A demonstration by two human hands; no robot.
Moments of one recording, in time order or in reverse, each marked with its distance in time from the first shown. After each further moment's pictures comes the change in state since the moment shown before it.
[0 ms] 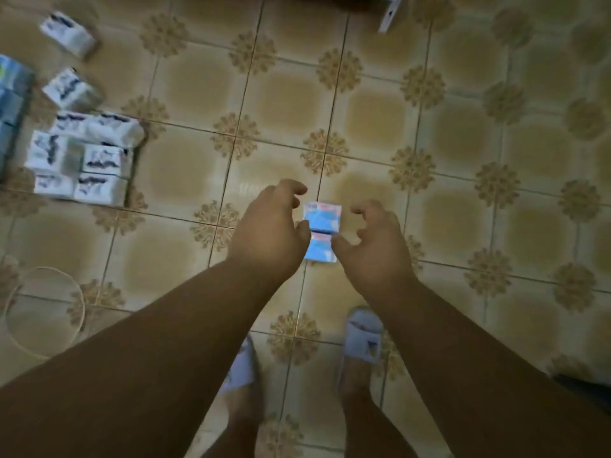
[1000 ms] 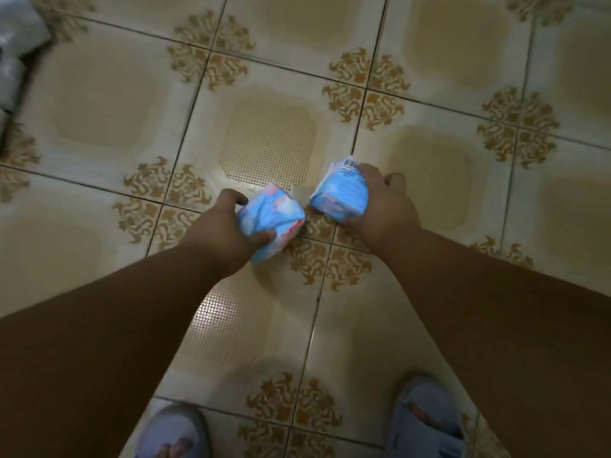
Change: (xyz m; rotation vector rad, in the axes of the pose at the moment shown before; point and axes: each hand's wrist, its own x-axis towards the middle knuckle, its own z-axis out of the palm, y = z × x) left_hand 0.141 -0.284 0.246 -0.024 -0.079 -0.327; right_hand 0.260 0.228 0.233 -0.451 -0.084 -0.174
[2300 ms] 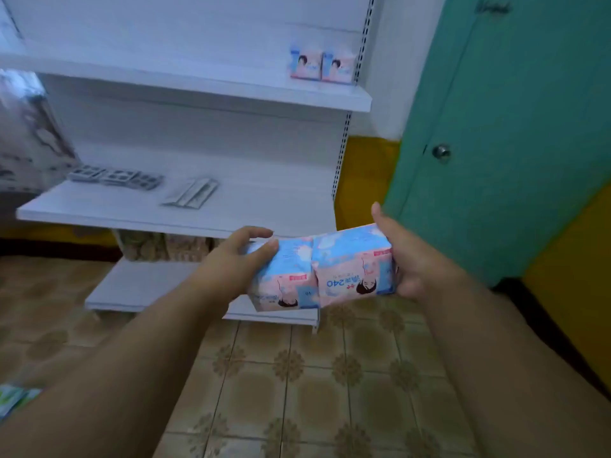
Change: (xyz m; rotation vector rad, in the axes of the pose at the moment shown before) left_hand -0.367 0.621 -0.668 -0.707 0.022 0.568; right_hand -0.282 -0.289 -0.948 1.264 0.006 0.064
